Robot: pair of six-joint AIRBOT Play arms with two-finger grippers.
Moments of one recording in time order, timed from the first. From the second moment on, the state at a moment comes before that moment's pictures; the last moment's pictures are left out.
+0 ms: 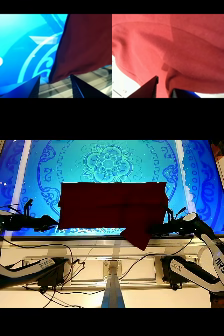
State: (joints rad) left arm 0.63 -1.34 0.65 0.97 -1.27 -0.87; right arm -0.21 -1.17 0.38 -0.89 1.11 1.05
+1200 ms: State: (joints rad) left arm 0.59 -1.34 0.60 0.82 -1.28 -0.75; right arm -0.21 -1.17 0.44 -0.89 1.16 1.05
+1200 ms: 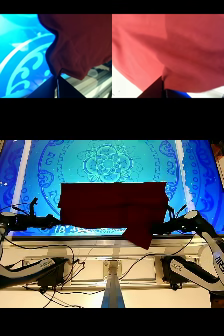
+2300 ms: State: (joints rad) left arm 0.27 -1.41 0.78 -0.02 -0.61 -0.52; right arm -0.08 -1.39 0.91 -0.26 0.40 1.17
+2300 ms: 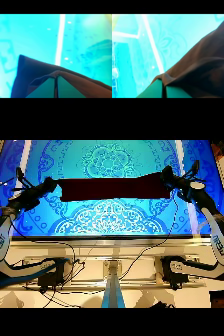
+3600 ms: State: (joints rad) left arm 0.27 -1.73 1.17 0.68 -1.02 -0.98; right arm -0.13 -1.57 1.15 -0.66 0.65 1.14
